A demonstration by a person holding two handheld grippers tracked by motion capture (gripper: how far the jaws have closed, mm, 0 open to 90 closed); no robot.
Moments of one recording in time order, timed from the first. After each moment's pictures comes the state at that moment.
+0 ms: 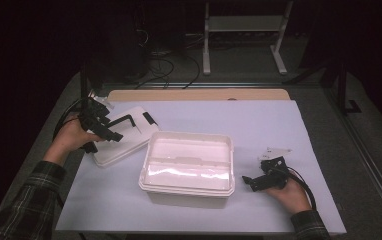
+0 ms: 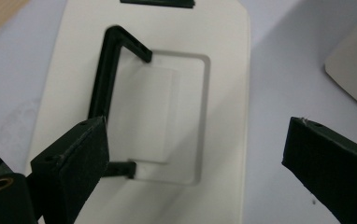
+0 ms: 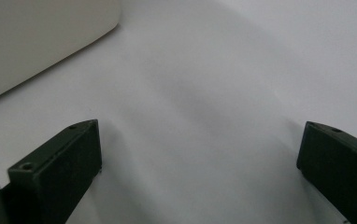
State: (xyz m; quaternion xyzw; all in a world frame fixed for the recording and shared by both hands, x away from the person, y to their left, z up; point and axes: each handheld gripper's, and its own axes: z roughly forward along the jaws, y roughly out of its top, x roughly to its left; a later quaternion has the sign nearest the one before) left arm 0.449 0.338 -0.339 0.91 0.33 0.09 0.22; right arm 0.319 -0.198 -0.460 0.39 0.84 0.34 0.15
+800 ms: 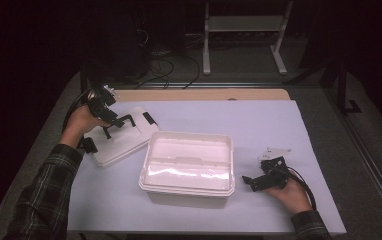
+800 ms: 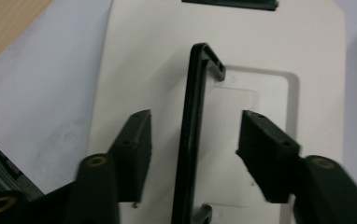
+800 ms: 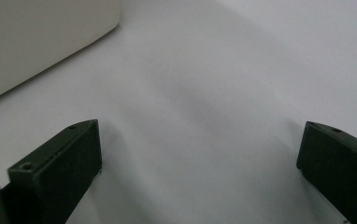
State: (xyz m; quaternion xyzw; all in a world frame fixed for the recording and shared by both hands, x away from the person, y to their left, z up) left arm 0.516 0.346 -0.364 0.92 0.34 0.07 0.18; right arm 0.319 -0.199 -0.460 0.39 0.84 0.34 0.14
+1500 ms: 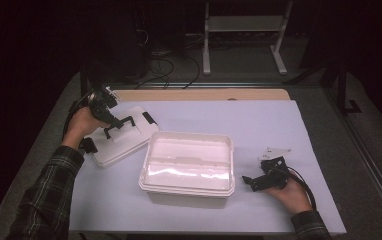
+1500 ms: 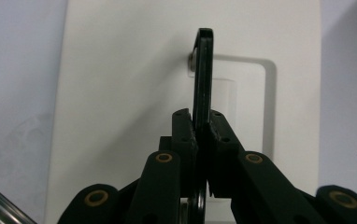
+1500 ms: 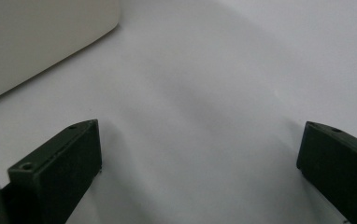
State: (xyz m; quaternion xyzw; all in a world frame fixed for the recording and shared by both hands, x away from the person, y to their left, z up) left arm 0.513 0.341 -0.368 0.93 0.33 0.03 0.17; right arm 0.319 -0.199 -0.460 0.39 0.84 0.34 0.14
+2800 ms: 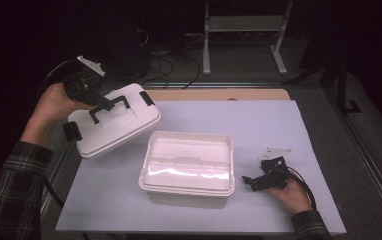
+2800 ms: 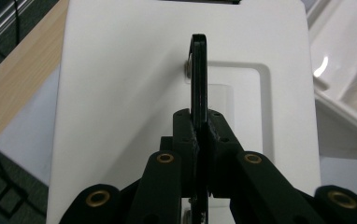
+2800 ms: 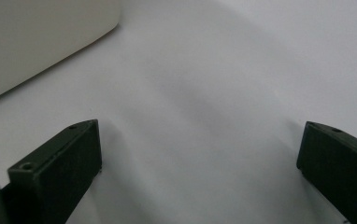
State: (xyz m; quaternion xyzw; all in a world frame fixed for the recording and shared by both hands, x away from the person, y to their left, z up) left arm 0.451 0.327 -0.225 0.93 0.27 0.05 0.24; right arm 0.319 -0.199 -0.460 0.39 0.84 0.34 0.14
